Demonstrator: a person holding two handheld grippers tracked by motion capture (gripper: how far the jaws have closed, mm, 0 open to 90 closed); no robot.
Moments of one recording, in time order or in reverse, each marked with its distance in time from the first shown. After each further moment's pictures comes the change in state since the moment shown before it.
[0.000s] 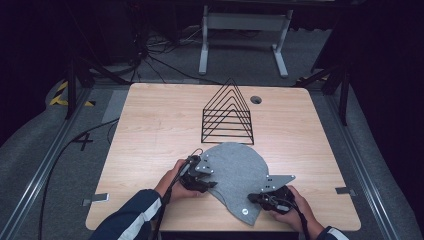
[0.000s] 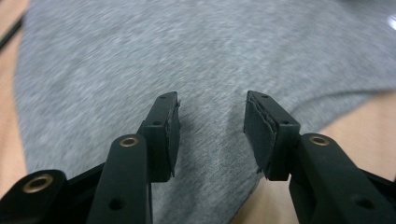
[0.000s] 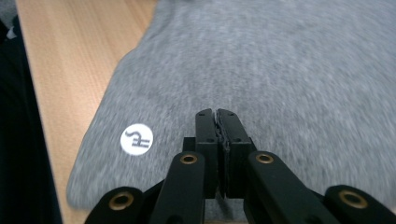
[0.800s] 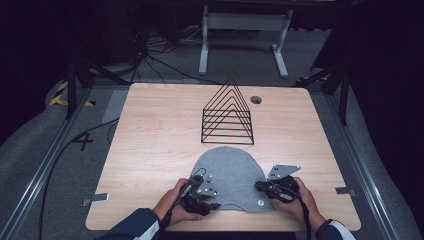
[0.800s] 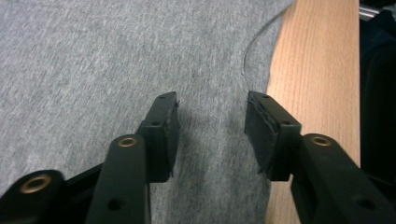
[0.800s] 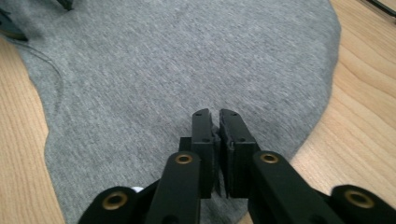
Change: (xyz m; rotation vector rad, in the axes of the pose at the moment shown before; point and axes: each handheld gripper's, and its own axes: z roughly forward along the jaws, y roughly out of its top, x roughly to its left) left arm -0.049 -0.004 -0.008 0.031 -0.047 0.050; right arm -0.029 0.000 -0.005 0.006 -0.118 0.056
